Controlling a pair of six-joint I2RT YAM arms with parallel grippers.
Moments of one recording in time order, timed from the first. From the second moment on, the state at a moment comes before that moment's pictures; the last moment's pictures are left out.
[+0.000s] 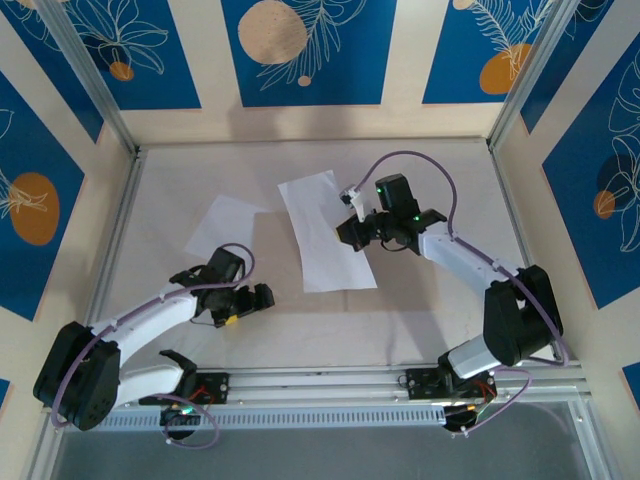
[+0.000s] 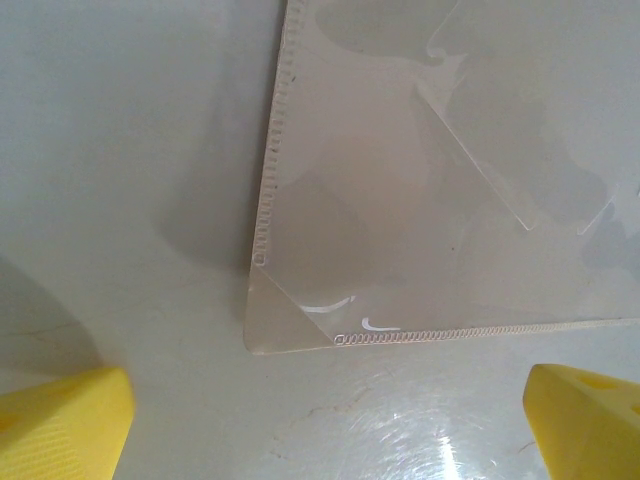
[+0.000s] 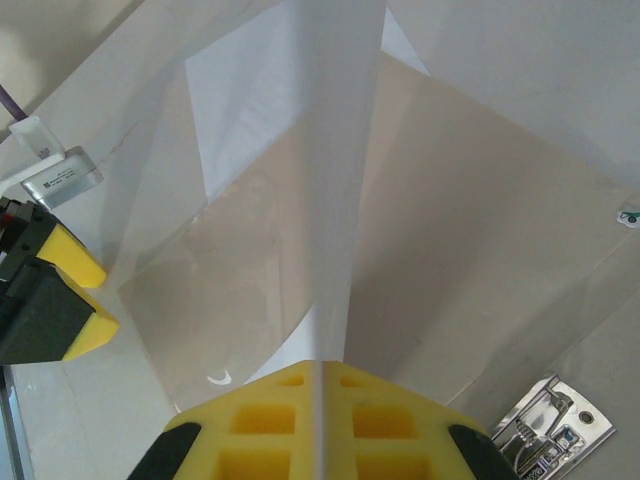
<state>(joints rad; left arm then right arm) -0.50 1.16 0.54 -0.59 0.24 -0.78 0.45 1.48 1.03 -0.34 -0.56 -0.04</state>
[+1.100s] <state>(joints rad) -0.50 1.17 0.54 -0.59 0.24 -0.78 0.56 1.68 1.18 -0.41 -0.35 0.06</state>
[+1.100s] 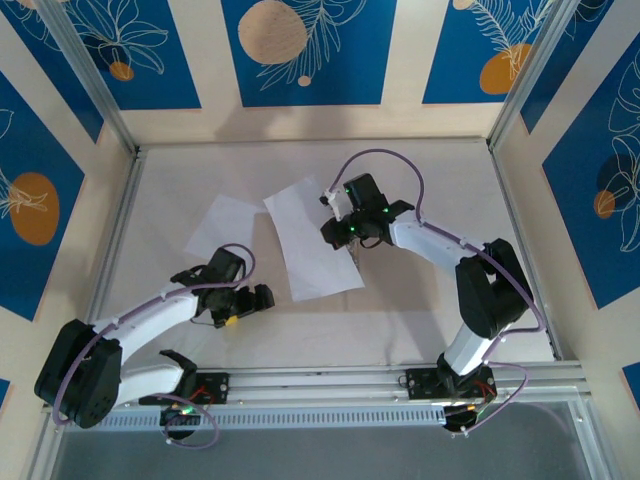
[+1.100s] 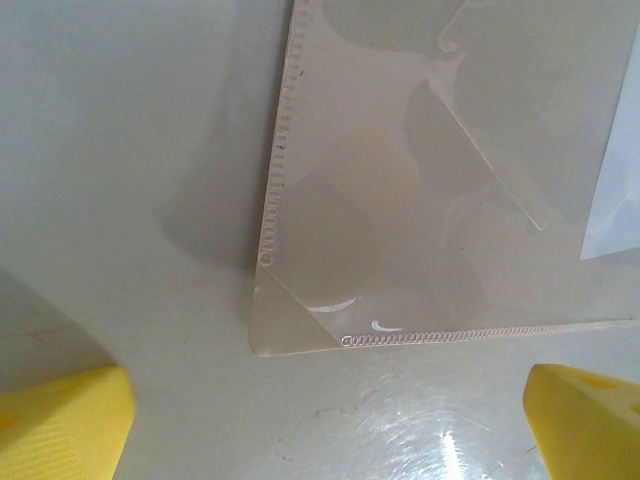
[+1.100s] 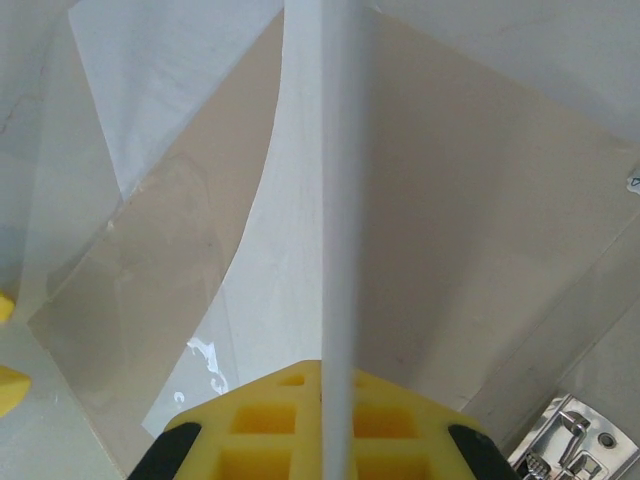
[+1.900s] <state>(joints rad) -0.50 1.15 0.54 -0.60 0.24 -0.78 0.56 1.74 1.16 -0.29 -0.43 0.19</state>
